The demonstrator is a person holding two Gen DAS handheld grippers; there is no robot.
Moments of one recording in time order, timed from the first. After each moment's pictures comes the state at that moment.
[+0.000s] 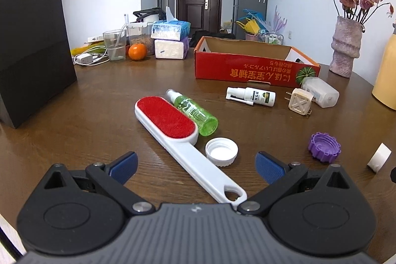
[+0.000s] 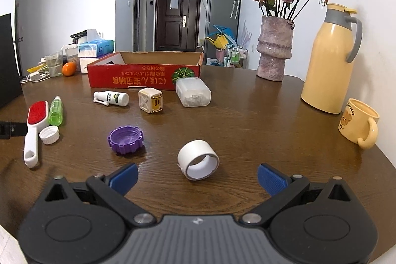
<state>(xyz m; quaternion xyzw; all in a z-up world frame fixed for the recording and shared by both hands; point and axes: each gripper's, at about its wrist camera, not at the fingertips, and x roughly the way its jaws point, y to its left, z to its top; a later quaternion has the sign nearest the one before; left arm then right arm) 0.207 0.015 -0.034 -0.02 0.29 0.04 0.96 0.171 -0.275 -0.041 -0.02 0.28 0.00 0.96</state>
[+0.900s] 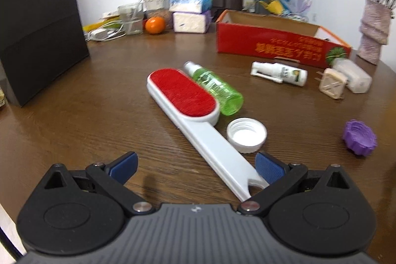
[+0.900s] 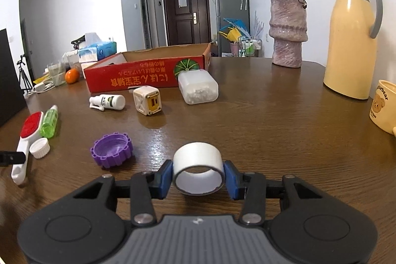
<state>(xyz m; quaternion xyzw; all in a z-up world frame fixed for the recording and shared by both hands) 0.238 0.018 -0.065 -0.02 0.34 0.10 0.93 0.226 -0.302 -0.072 0.04 0.29 0.05 0.96</state>
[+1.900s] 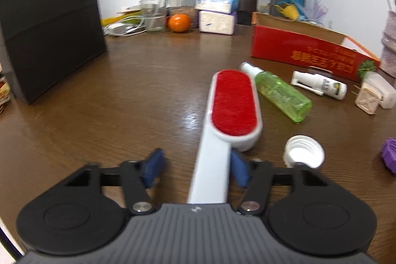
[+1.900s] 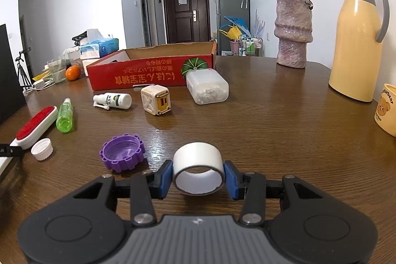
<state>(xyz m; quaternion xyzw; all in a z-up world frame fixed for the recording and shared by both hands) 0.260 0.070 -0.072 -0.03 0.33 0.12 0.94 0.233 -0.280 -0.070 0.03 0.30 0.04 0.95</state>
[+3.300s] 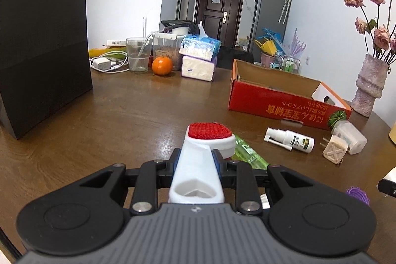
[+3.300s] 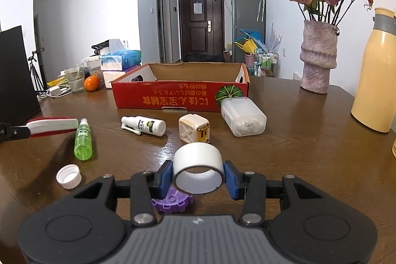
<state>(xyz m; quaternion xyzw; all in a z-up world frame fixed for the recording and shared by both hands) 0.260 0.085 -0.017 -0.07 0.25 0.07 0.96 0.254 -0.229 -0.036 0.01 0.27 0.07 0.96</state>
